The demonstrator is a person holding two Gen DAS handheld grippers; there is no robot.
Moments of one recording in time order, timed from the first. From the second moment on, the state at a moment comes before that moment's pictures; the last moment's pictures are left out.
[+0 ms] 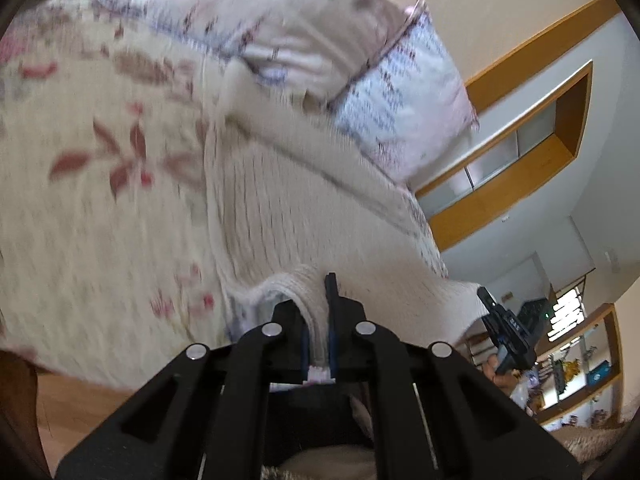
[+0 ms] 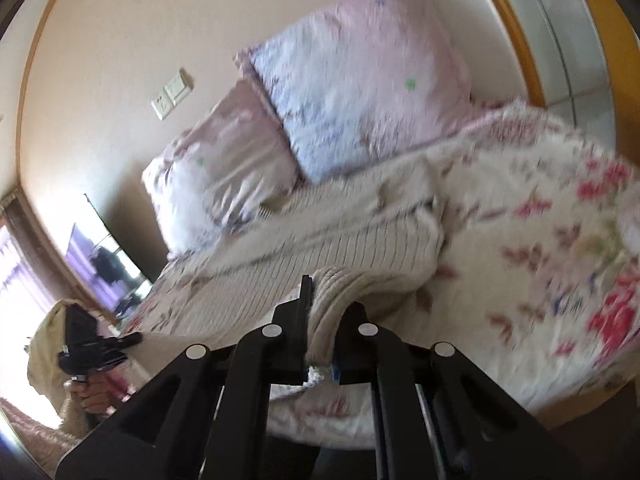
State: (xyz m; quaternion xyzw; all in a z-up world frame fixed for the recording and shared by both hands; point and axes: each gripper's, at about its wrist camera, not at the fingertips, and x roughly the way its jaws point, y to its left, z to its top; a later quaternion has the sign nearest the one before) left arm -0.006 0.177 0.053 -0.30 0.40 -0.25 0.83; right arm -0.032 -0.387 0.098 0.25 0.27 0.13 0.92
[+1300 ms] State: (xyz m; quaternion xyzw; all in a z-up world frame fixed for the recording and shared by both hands) left arm 0.289 0.131 0.065 -0.23 0.41 -0.10 0.88; right arm 0.234 -0.379 0.078 0.22 0.33 -0.01 0.92
